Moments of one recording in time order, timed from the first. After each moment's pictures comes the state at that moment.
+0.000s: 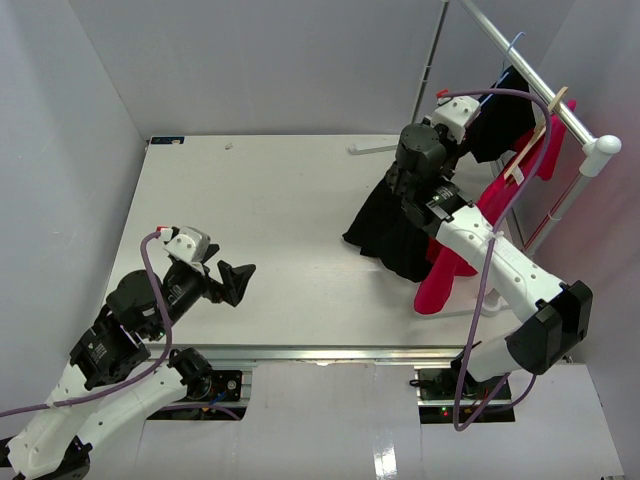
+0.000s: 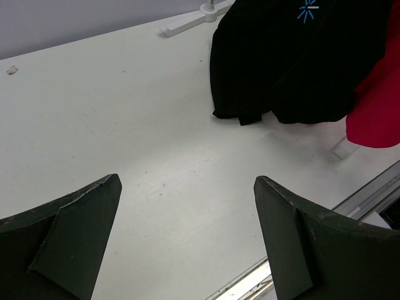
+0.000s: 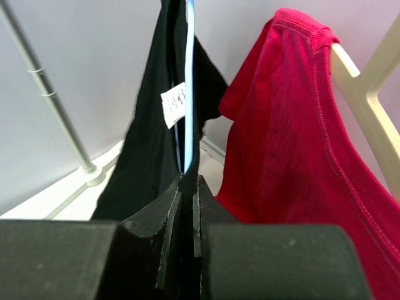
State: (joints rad) left arm -0.79 0.44 0.92 -0.61 -0.22 -0.11; right arm 0.64 1.44 1.42 0.09 1.40 -0.06
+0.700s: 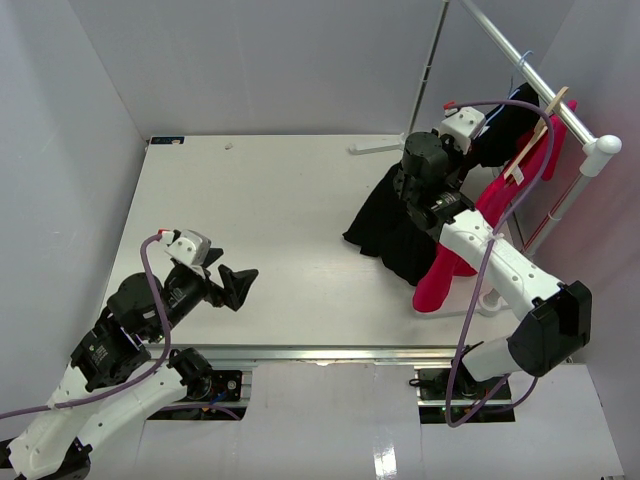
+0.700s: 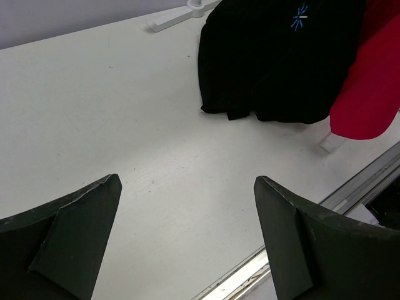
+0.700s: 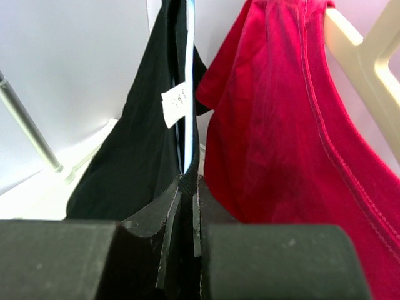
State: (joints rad) left arm -0.79 0.41 0.90 -0.61 -0.18 -0.13; right arm 0.58 1.42 1.32 0.10 1.39 -0.02
